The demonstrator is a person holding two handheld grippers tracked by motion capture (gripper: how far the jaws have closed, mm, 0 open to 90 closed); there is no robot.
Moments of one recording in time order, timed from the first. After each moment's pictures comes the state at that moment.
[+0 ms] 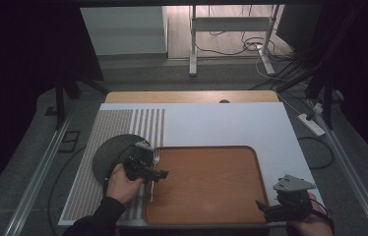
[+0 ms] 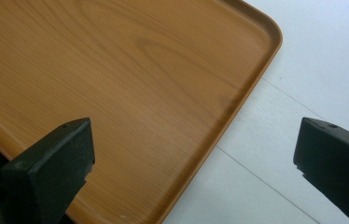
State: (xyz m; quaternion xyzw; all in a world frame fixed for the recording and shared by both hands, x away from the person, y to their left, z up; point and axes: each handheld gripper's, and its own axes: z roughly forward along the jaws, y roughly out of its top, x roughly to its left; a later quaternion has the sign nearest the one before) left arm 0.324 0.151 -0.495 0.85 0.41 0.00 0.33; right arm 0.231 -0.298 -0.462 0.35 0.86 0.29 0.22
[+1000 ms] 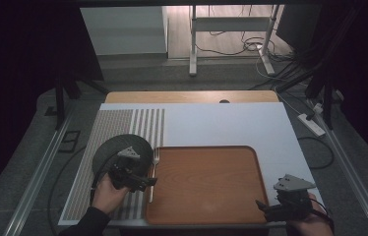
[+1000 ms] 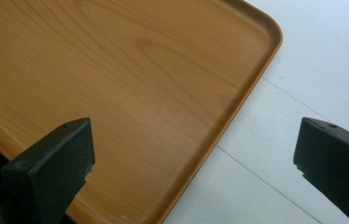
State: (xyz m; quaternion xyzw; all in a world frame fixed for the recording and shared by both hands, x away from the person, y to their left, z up) left arm 0.290 0.182 -0.489 0.84 0.40 0.02 0.36; right arm 0.231 -0.298 -0.462 0.36 0.86 0.29 0.22
